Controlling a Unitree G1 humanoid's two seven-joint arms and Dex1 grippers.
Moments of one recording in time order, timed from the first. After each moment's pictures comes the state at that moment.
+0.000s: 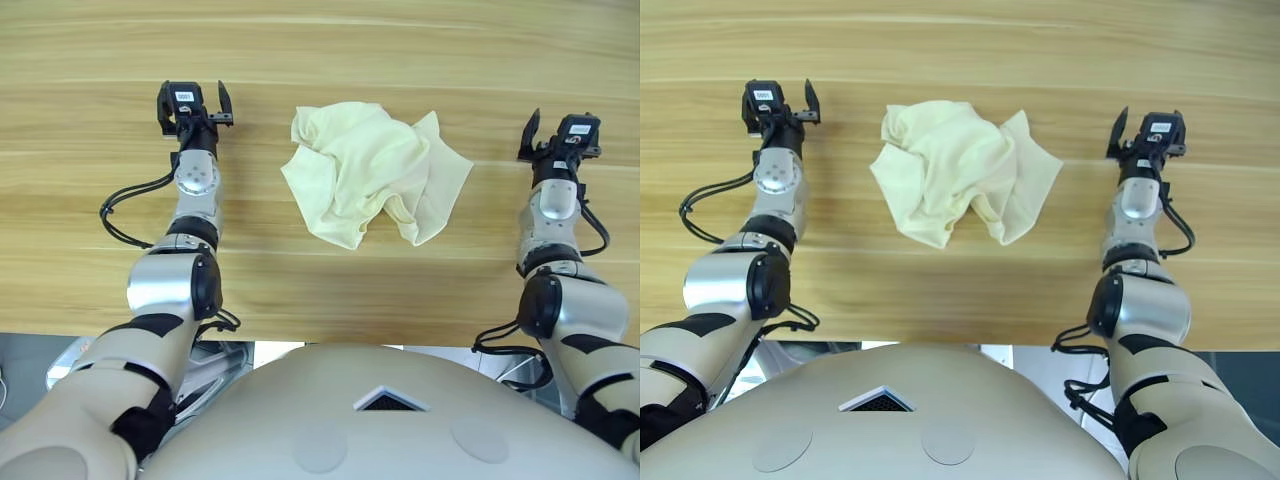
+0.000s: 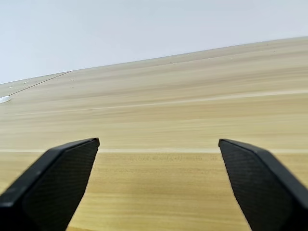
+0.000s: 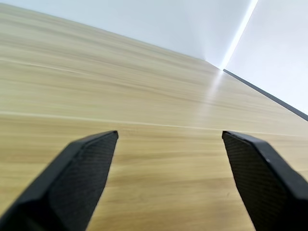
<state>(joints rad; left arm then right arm) -0.60 0.21 0.14 1.28 0.05 -0.59 0.12 -0.47 -0.40 -0.24 1.27 -0.01 -0.64 -0.04</state>
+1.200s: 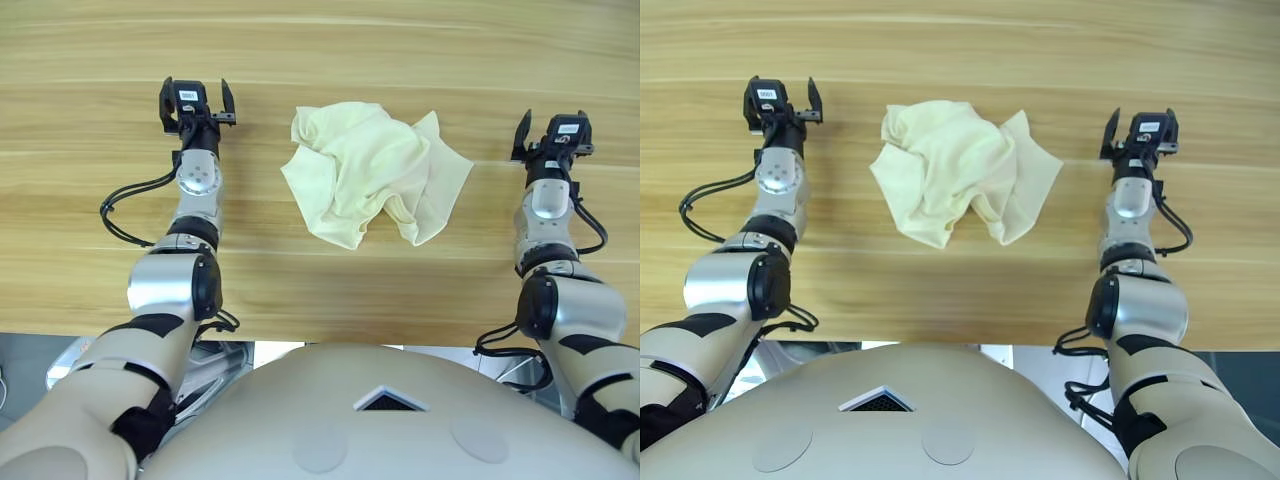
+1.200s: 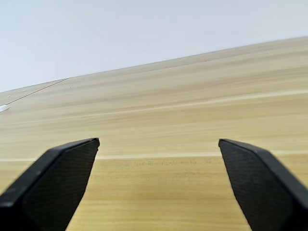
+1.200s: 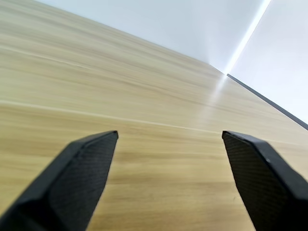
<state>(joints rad) -0.60 0.21 0.13 1.28 0.07 -0.61 0.13 -0.47 -0.40 -0.20 1.27 -0.06 -0.64 -0.09</state>
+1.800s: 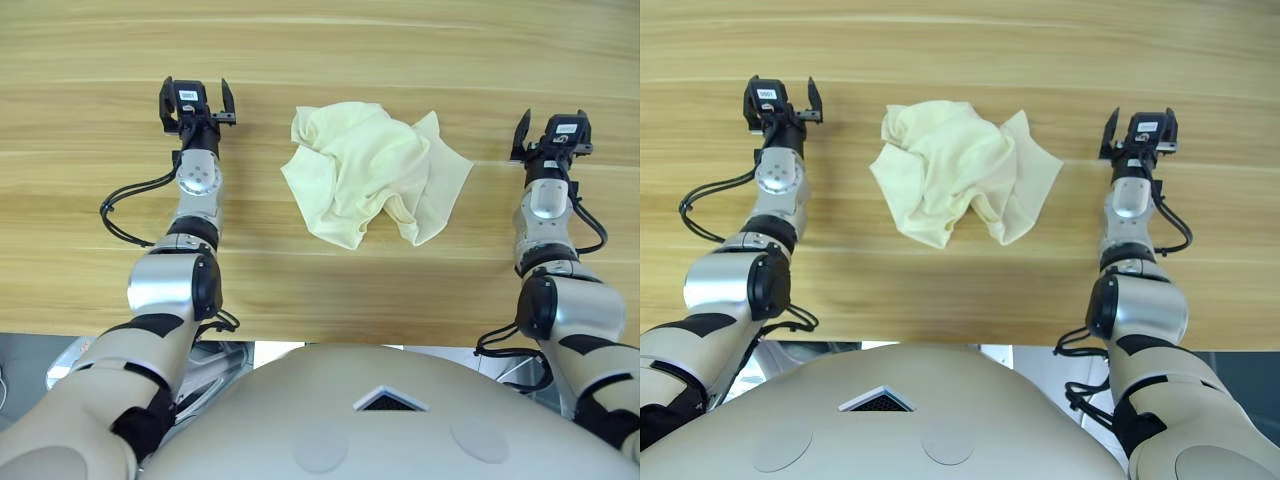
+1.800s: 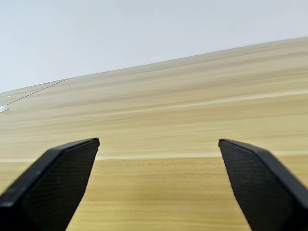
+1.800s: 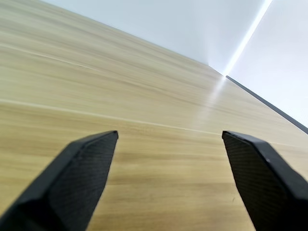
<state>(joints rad) -0.60 0.21 0.13 1.28 0.08 -0.61 0.13 -0.47 -0.40 -0.19 1.27 -0.06 -0.64 -0.11</state>
